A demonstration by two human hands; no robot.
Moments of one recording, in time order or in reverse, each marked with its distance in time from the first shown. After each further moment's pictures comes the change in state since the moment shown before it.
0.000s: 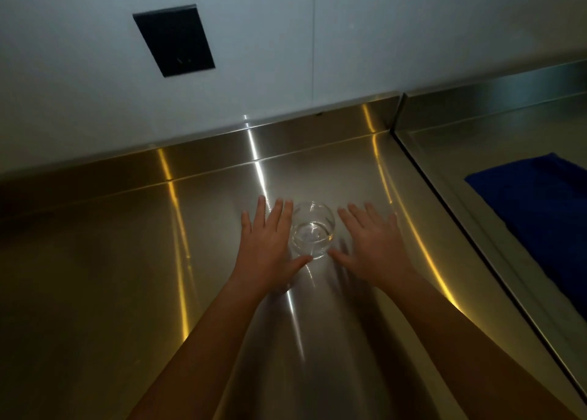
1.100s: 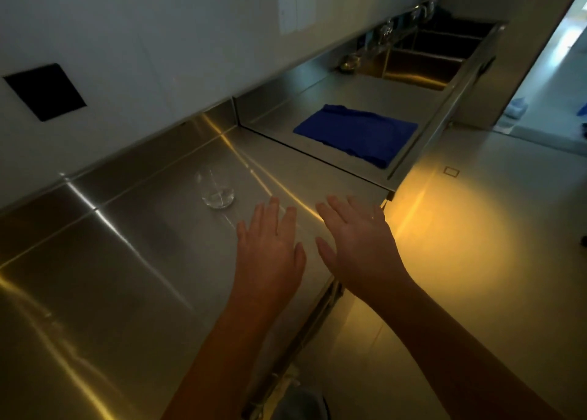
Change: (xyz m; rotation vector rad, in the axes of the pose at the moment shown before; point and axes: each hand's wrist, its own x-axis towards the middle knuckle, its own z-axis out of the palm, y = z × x) left_hand -0.261 0.070 -0.077 -0.215 0.150 0.598; right_hand -0.314 -0.165 -0.082 -0.091 0.347 0.582
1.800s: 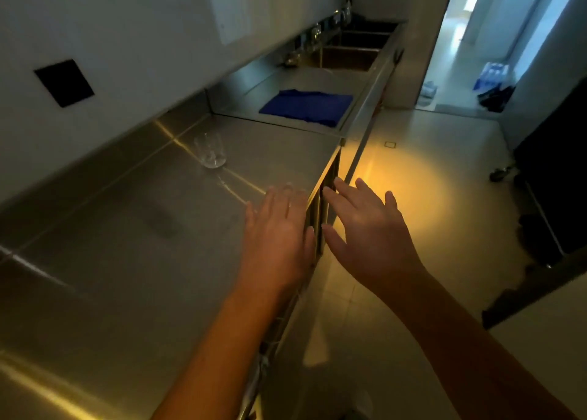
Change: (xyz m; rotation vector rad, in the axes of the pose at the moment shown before) left_hand -0.221 -0.001 -0.105 -0.048 -0.150 0.201; right_hand -0.223 -0.159 -0.089 -0.056 0.140 0.263
